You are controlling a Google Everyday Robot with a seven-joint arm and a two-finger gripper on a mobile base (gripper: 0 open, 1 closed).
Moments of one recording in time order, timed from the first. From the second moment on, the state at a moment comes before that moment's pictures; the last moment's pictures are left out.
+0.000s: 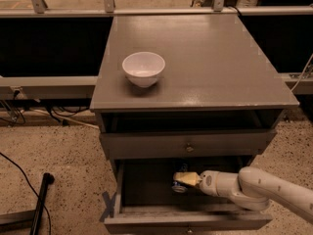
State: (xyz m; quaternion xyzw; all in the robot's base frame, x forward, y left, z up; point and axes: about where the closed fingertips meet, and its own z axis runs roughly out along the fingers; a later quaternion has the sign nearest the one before) arm 0.518 -0.116 0.451 0.03 0.88 0.44 0.21
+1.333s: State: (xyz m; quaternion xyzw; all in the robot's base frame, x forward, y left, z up) arm 0.399 -0.253 0.524 0.10 0.85 0.47 0.21
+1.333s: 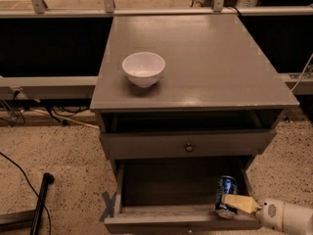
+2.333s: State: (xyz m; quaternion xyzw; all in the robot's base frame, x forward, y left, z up) arm 0.397 -0.234 0.598 0.03 0.86 0.47 0.21
